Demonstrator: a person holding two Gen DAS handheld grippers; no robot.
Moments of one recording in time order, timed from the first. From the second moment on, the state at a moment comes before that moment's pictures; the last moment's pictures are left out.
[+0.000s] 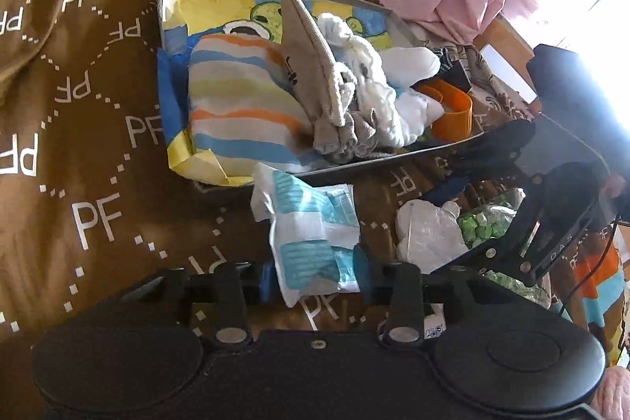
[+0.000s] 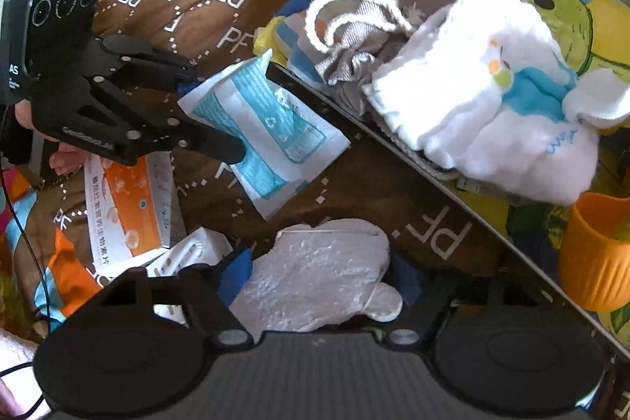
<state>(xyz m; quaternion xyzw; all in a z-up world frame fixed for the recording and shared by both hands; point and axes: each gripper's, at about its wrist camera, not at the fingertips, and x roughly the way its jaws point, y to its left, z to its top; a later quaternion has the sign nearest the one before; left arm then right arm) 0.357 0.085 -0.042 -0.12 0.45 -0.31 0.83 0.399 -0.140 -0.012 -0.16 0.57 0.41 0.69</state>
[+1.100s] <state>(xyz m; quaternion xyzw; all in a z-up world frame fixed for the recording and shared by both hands) 0.317 0.088 -0.019 -0.16 0.36 -0.34 0.86 0.368 -0.155 0.021 -0.07 0.51 0.43 0.74</state>
